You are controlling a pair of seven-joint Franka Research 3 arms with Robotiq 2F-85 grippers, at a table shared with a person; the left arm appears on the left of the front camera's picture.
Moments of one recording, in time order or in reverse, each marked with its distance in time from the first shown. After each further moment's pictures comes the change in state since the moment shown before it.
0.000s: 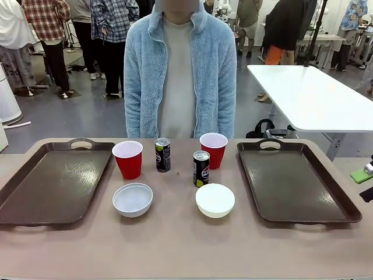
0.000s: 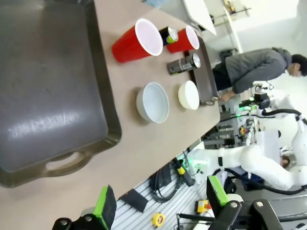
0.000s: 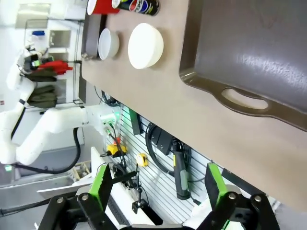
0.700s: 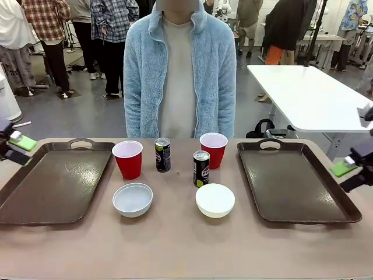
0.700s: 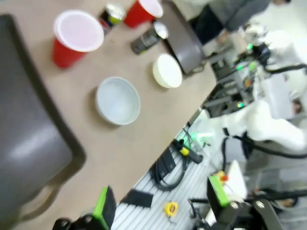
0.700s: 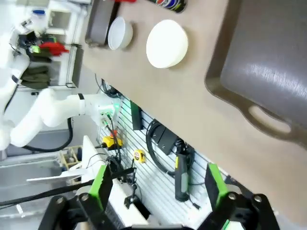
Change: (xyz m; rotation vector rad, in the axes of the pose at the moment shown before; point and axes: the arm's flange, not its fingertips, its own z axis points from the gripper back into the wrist) left arm 0.027 -0.074 -0.078 0.002 0.171 -0.253; right arm 0.016 0.045 -0.023 -0.016 0.055 0.115
